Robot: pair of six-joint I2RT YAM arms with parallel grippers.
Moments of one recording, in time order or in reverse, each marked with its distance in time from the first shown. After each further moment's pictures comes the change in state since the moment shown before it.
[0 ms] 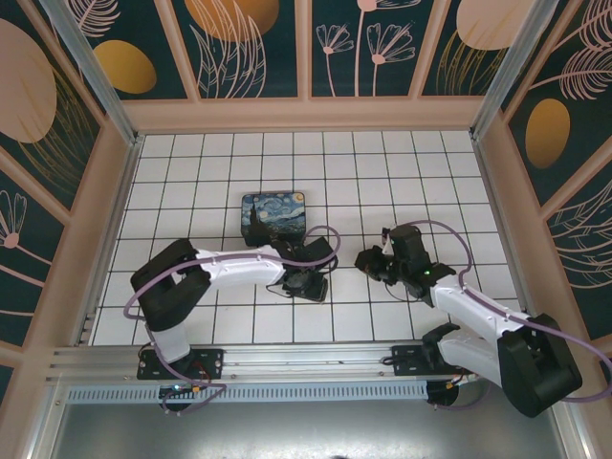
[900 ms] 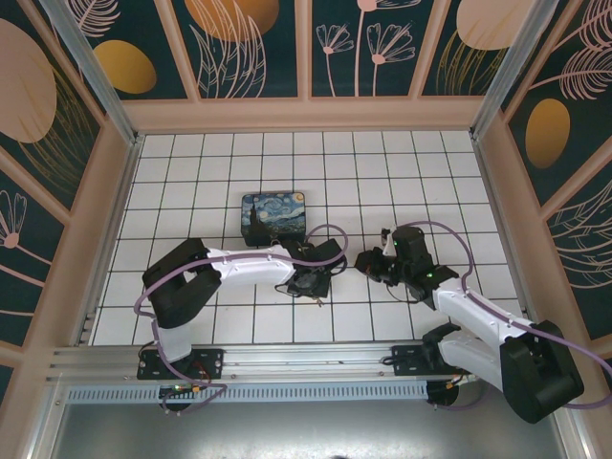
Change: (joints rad) left arm -0.029 0.047 0.078 -0.042 -0.079 -0.088; right arm -0.011 -0.032 -0.019 0.013 -0.068 -0.028
